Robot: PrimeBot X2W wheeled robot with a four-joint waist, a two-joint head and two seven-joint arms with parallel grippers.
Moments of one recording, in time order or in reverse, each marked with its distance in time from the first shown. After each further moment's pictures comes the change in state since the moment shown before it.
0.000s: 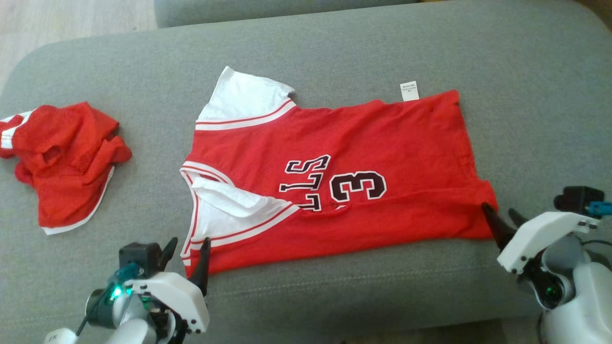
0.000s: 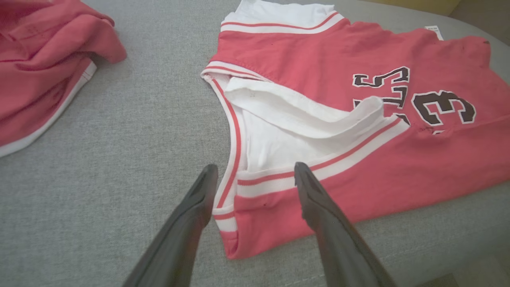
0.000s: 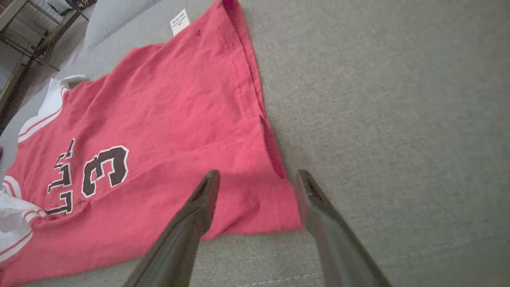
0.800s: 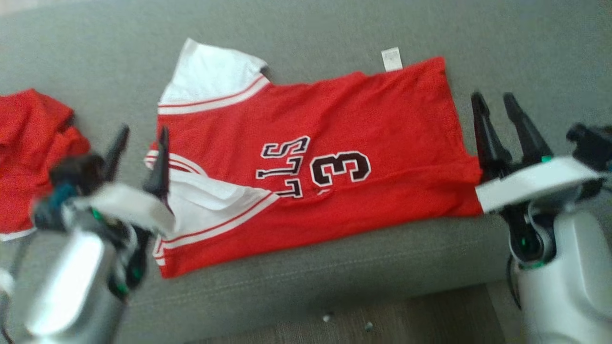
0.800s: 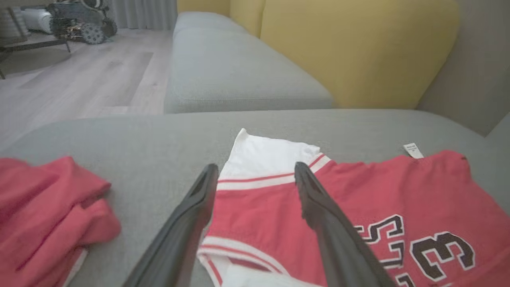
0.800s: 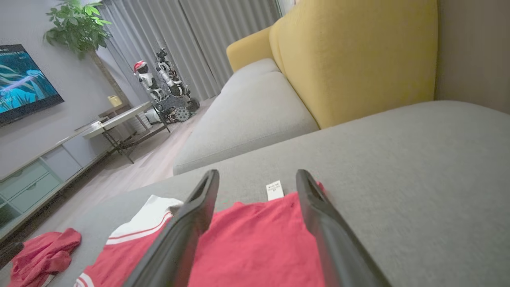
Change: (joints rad) left arm -0.202 0.055 0.106 -0.144 -0.006 0.003 -0.059; right arm -0.055 0.072 0.105 -0.377 -0.005 0.000 -0.318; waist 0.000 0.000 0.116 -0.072
